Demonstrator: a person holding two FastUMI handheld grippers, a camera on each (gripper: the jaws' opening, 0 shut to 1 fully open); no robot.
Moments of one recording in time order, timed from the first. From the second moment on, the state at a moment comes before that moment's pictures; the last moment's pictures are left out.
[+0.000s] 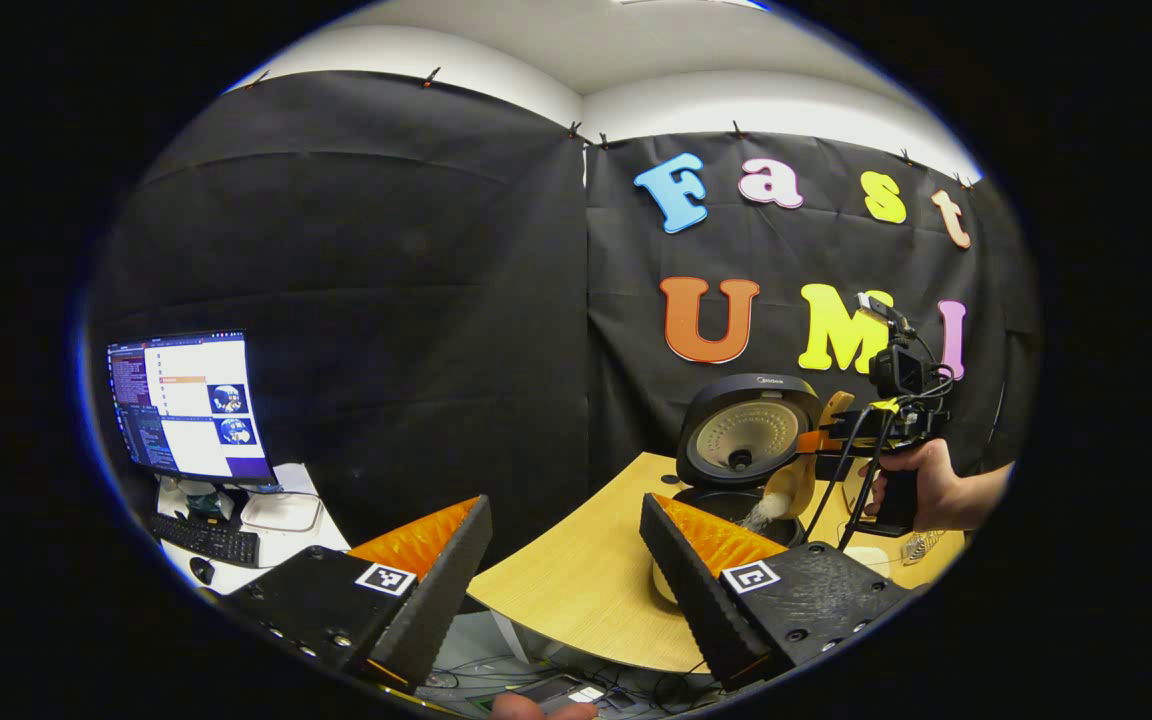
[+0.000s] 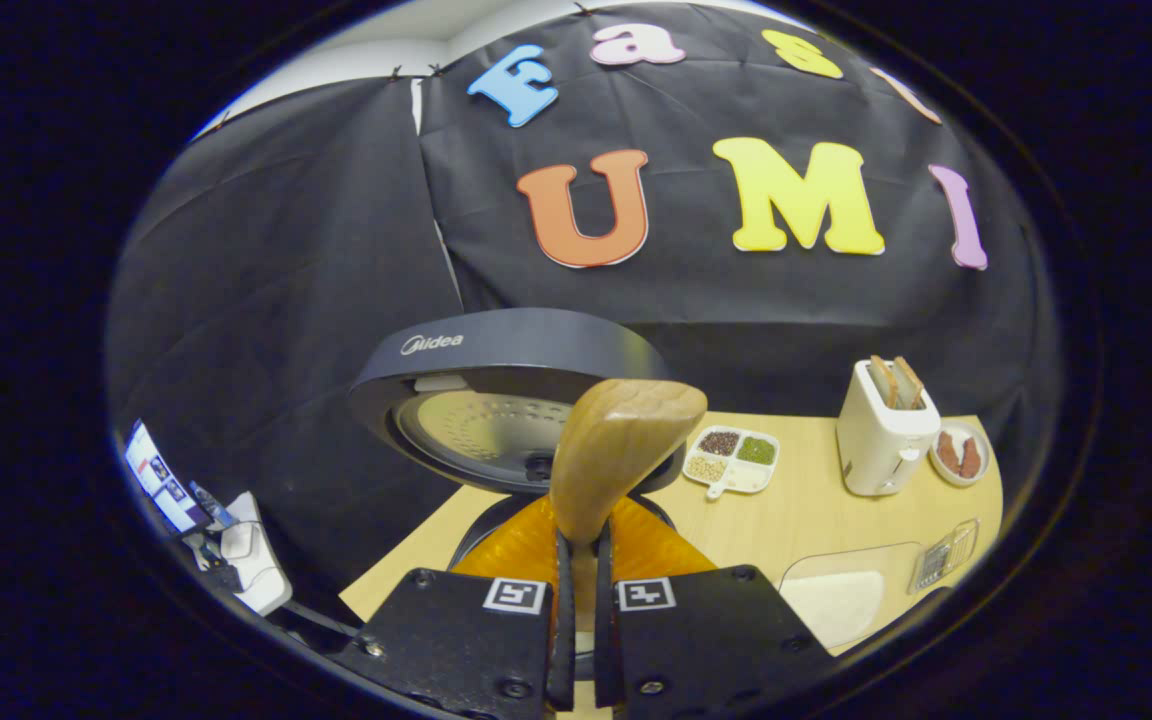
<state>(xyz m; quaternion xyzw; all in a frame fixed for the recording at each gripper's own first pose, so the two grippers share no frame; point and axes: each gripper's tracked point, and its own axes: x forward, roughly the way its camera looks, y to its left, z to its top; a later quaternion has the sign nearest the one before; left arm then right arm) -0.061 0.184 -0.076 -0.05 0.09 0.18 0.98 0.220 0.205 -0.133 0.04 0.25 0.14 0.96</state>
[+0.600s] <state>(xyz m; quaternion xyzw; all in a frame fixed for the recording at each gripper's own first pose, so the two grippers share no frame) -0.063 0.182 -0.080 -0.04 0.10 0.17 0.98 0.199 0.231 -0.101 -0.21 0.12 0.17 0.96</state>
